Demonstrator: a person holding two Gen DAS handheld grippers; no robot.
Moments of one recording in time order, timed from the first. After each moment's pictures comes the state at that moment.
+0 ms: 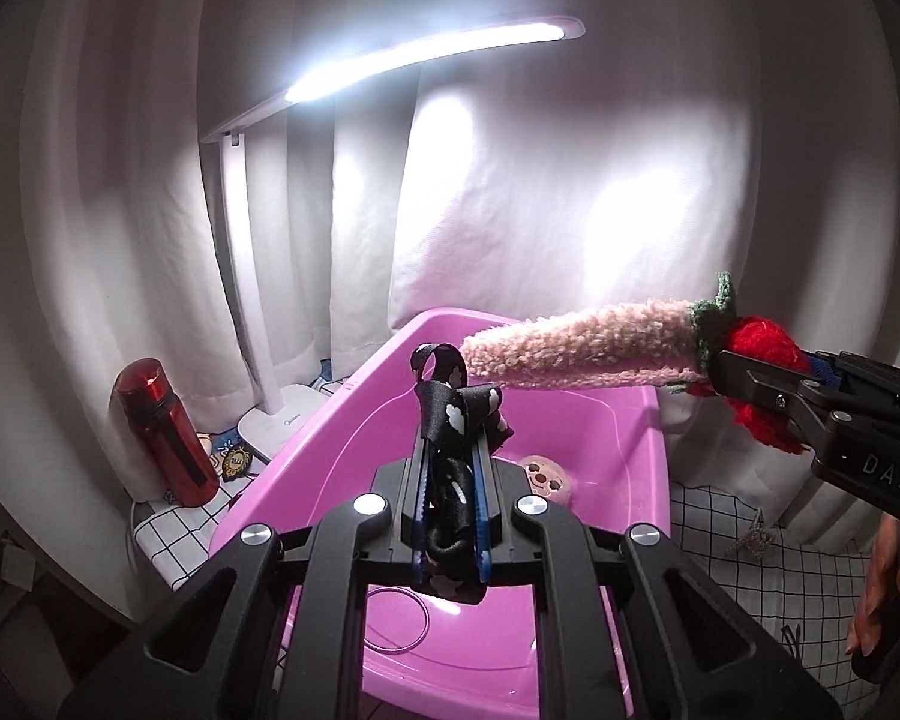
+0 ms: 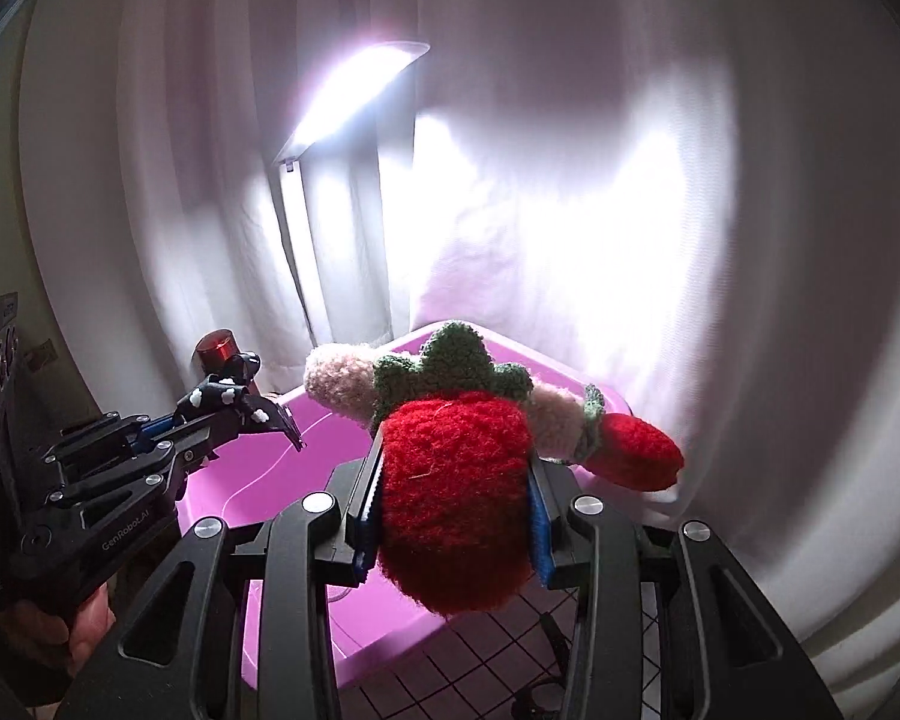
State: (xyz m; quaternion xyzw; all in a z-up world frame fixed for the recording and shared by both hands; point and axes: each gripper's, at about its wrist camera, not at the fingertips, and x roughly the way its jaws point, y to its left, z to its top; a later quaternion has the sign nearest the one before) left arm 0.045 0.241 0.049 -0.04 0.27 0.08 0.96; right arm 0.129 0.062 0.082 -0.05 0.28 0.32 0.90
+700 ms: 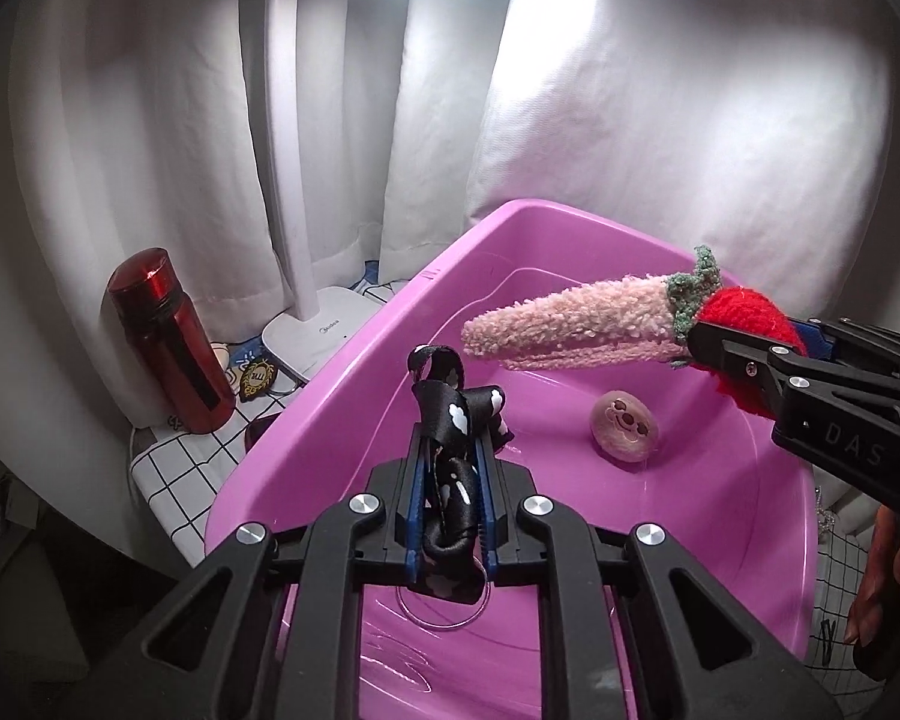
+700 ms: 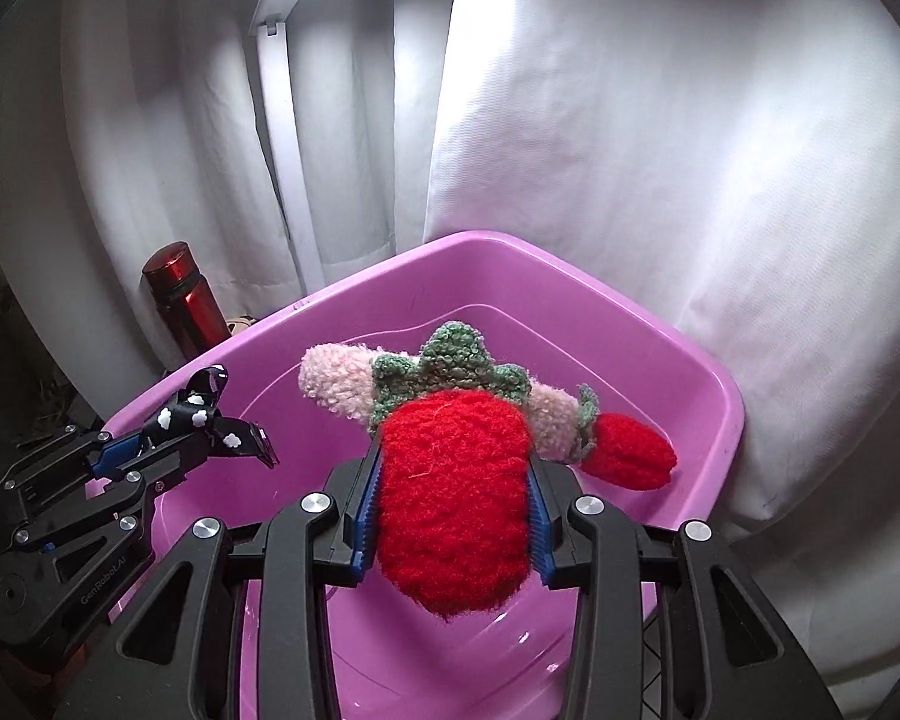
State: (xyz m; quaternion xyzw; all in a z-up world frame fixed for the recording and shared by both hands) left arm 0.087 0.293 -0.016 -0.09 0.36 0.11 0.92; right arm 0.193 0.153 0.031 -0.12 0.37 0.30 0.87
